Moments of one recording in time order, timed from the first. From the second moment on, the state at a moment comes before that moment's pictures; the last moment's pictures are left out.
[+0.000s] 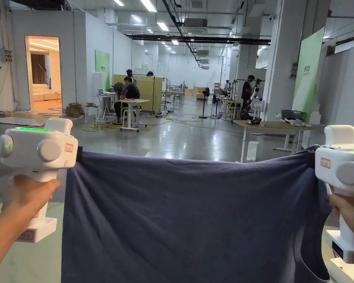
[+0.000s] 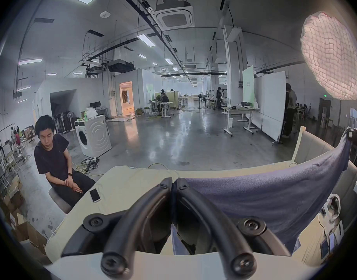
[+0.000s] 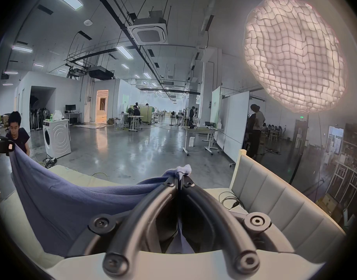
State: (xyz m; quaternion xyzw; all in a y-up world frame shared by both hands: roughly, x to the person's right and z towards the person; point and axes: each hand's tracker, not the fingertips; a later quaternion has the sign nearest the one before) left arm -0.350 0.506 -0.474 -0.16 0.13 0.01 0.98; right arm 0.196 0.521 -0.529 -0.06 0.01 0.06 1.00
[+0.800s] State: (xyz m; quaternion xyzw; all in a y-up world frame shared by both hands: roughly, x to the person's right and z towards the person) left arm -0.359 0.520 -0.551 -0.14 0.13 -0.01 0.98; right arm 0.185 0.529 -0.592 -0.03 -0.02 0.08 1.00
